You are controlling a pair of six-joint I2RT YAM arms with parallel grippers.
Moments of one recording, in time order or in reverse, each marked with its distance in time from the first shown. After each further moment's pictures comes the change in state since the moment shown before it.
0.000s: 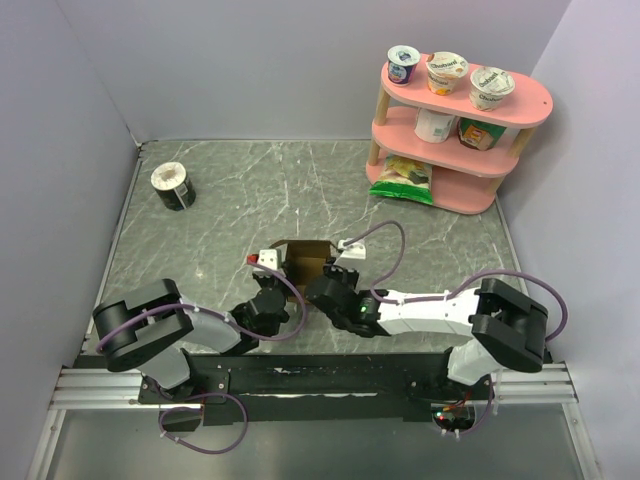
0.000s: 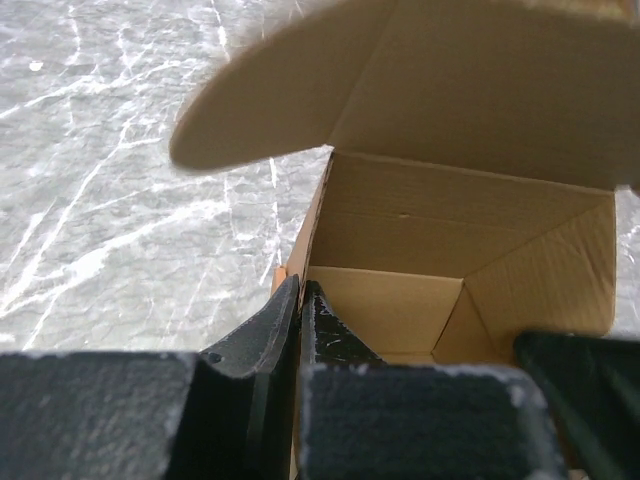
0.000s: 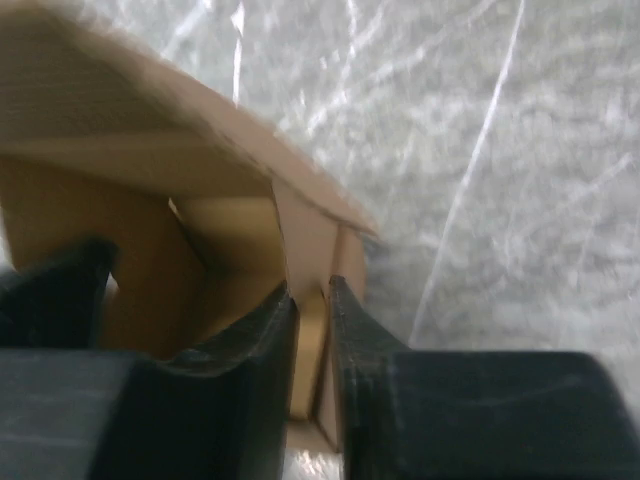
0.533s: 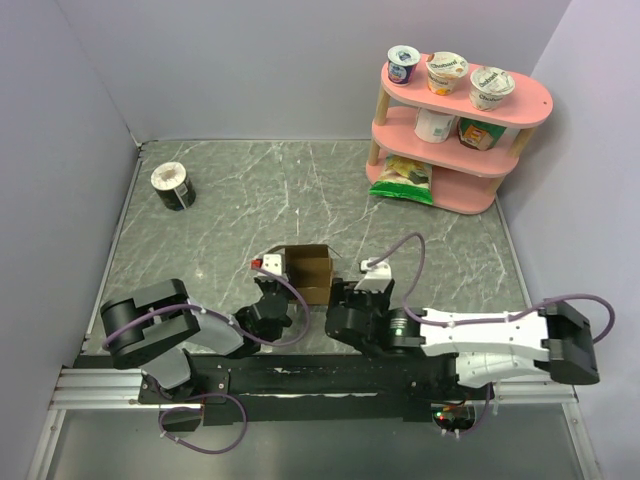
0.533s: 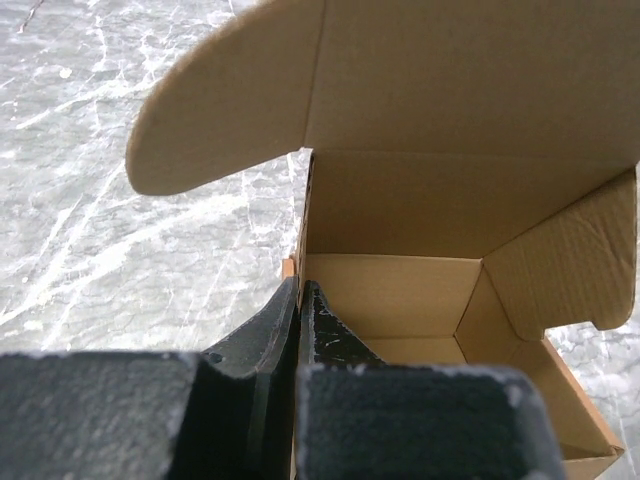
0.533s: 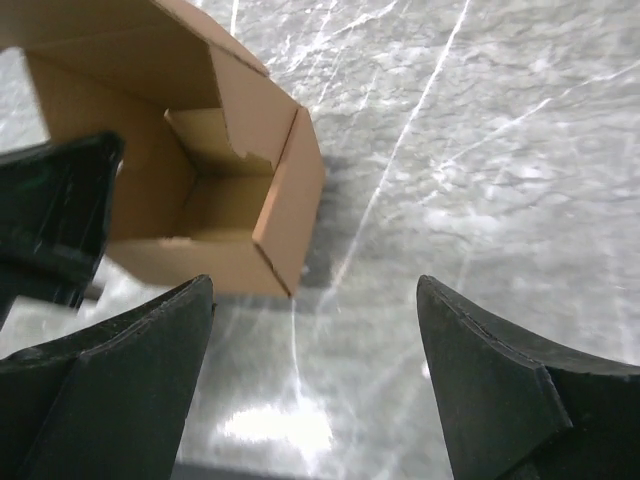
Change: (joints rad) left arm -0.040 0.036 -0.003 0.034 -0.078 0.051; right arm 0.185 -0.293 -0.032 -0.454 0.058 0.200
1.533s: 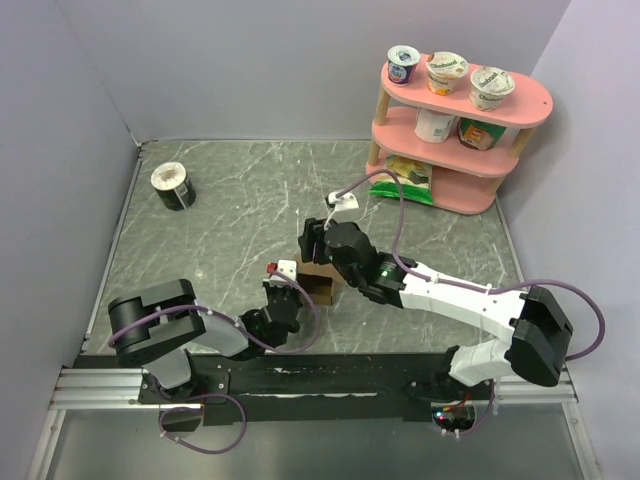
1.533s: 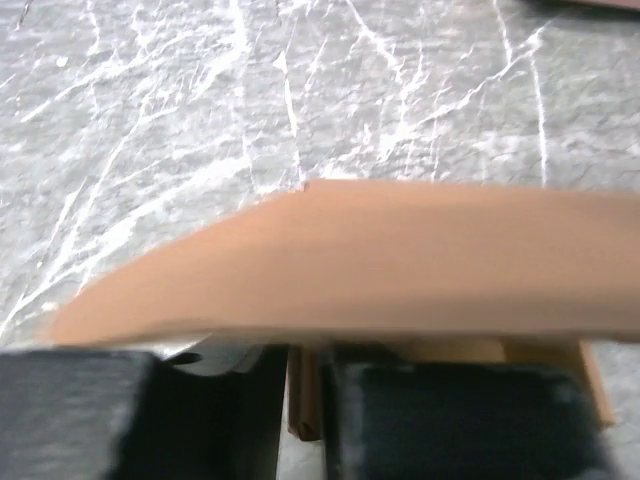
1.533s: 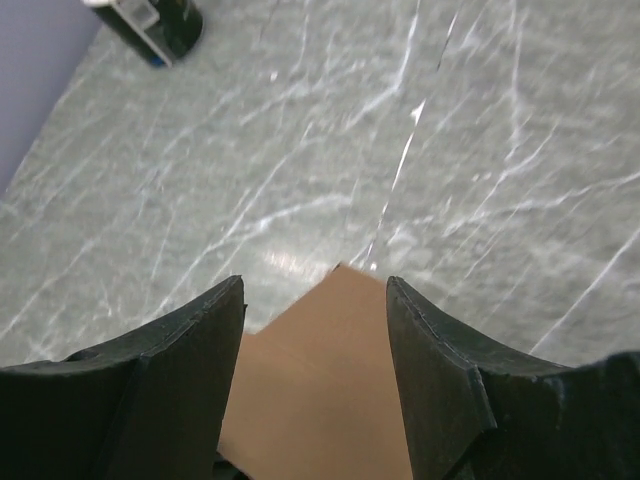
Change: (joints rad) left arm -0.051 0.034 0.032 -0.103 -0.020 0.066; right arm -0.357 0.157 0.261 0.427 -0.540 -0.562
